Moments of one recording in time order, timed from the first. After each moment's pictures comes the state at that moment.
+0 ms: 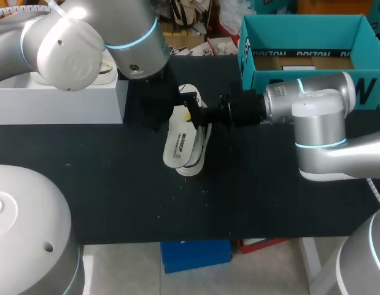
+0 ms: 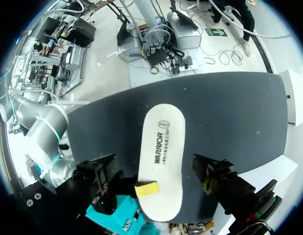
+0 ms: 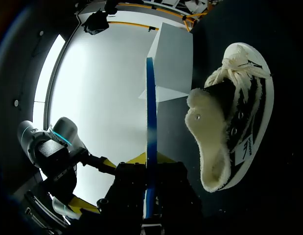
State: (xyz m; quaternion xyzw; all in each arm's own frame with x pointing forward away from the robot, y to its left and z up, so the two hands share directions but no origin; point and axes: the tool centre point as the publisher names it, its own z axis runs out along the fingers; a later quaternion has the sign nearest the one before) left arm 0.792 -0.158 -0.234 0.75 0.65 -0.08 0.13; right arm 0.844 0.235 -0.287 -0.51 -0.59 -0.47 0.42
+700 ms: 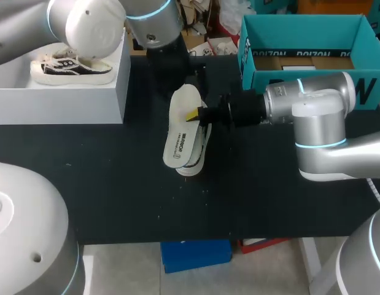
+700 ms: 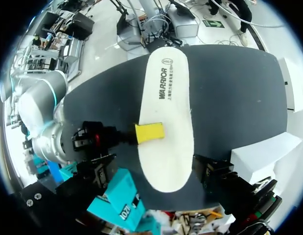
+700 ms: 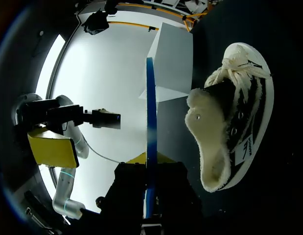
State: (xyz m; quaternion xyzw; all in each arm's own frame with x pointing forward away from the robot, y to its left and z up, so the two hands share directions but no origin) left arm 0.891 -0.181 -0.229 0.75 0.65 -0.06 0.14; right arm 0.844 0.235 -0.287 -0.51 -0.59 -0.47 0.42
